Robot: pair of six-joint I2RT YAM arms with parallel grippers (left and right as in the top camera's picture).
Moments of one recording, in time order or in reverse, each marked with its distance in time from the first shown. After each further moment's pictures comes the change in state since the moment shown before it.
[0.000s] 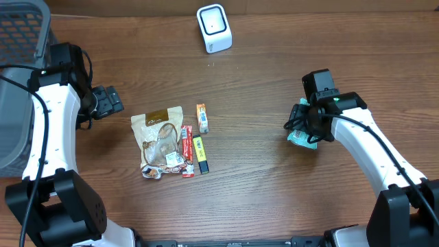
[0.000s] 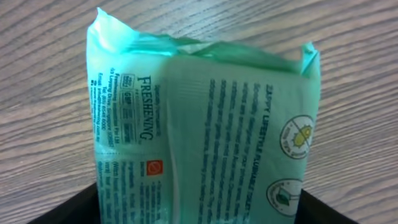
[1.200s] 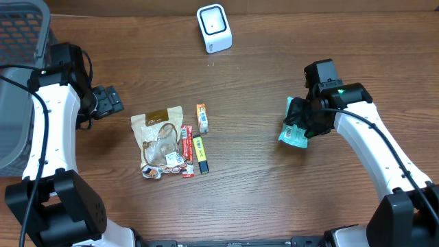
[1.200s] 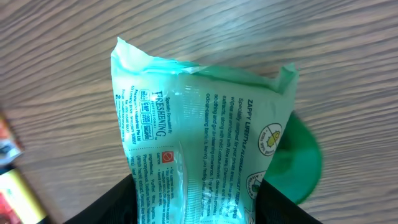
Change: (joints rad) left arm 0.000 0.000 0.000 0.000 0.000 0.000; right arm 0.005 0.000 0.108 -0.085 -0.181 -0.045
